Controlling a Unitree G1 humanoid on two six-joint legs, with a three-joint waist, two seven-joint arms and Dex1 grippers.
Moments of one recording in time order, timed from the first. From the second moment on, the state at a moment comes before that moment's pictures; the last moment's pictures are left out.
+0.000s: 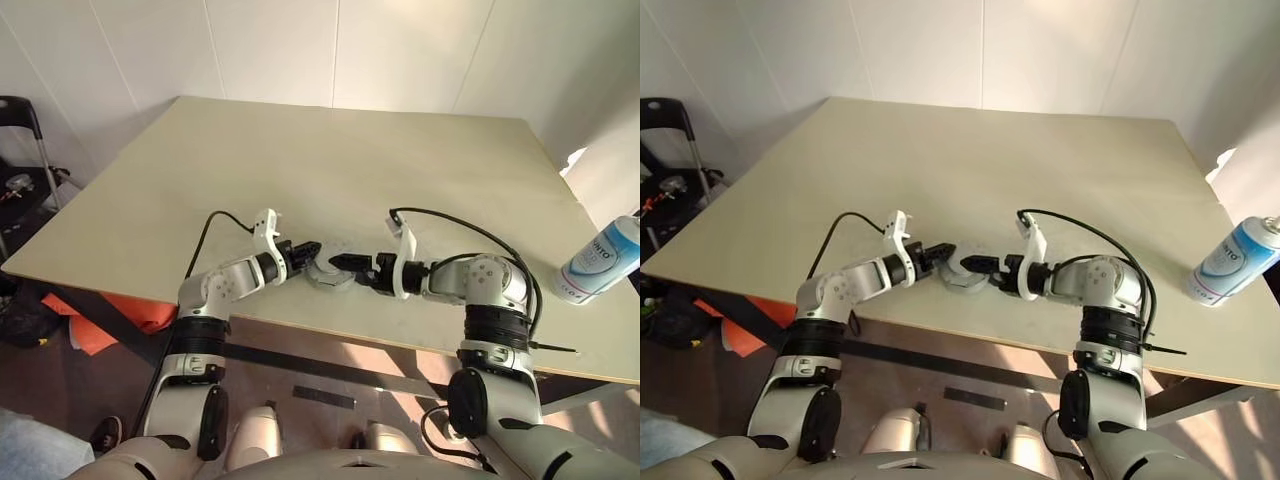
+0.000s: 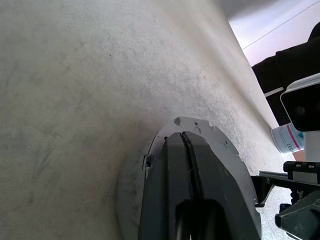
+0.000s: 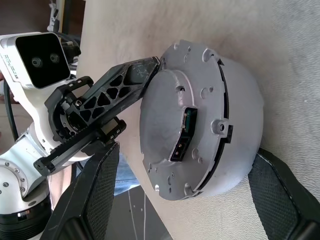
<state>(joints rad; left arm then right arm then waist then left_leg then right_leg) -0.53 0.04 0.17 0.27 -0.57 0.93 -0.45 -0.60 -0.10 -0.39 0.19 0.58 1.53 0.41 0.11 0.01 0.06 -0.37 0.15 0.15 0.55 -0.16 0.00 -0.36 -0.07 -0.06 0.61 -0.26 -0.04</state>
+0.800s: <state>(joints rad) -0.53 0.06 0.19 0.27 -0.57 0.89 -0.45 -0.67 -0.06 -0.40 0.34 0.58 1.40 0.35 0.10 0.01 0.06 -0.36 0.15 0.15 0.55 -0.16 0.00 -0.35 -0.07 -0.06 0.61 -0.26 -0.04</state>
